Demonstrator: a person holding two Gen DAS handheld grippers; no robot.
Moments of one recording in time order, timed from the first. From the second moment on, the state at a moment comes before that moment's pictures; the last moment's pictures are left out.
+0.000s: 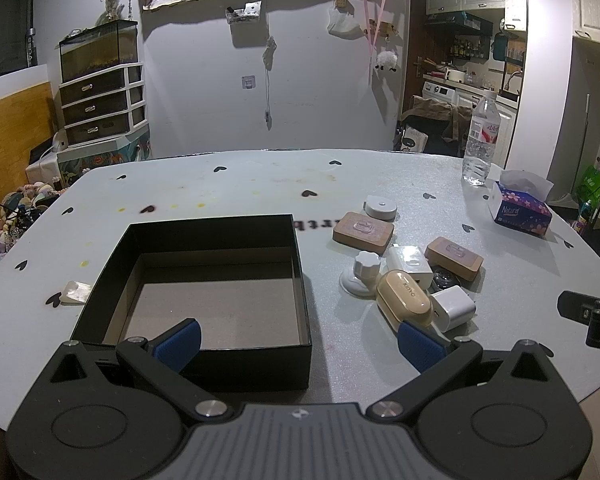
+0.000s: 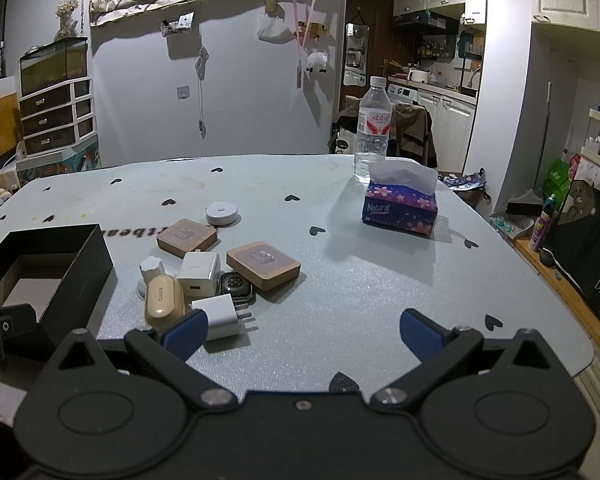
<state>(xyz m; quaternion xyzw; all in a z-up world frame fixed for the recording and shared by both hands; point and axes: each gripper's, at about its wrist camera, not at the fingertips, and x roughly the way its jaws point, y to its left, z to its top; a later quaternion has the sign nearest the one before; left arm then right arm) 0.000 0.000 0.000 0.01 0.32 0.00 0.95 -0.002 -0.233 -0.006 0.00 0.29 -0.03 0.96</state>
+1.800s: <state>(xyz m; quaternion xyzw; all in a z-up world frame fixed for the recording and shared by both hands) 0.000 0.000 0.000 0.01 0.32 0.00 0.95 -0.001 -0.233 -0.008 0.00 0.29 -0.03 0.96</state>
